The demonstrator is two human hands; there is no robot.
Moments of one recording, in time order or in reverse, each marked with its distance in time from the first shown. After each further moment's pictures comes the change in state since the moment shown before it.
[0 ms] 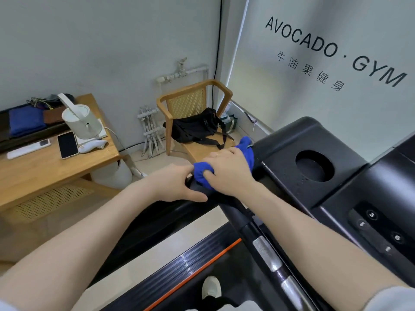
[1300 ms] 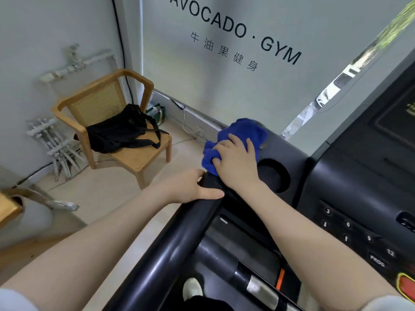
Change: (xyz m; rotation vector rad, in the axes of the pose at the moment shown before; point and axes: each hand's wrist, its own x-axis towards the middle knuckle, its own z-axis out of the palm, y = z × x) left_hand 0.146 0.051 -0.015 -0.227 -0.334 0.340; right_hand 0.011 0.091 -0.018 -0.025 -0.138 0.794
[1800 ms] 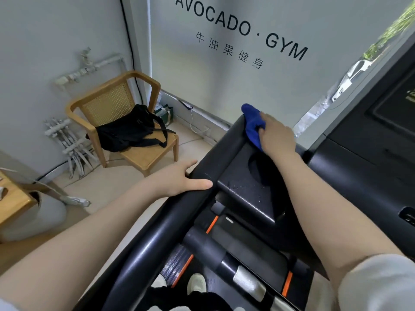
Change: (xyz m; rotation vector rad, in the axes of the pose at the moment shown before) left_hand -0.011 -0.001 0.009 -0.165 0.070 -0.106; right_hand 0.036 0.110 -0.011 0.118 0.100 0.245
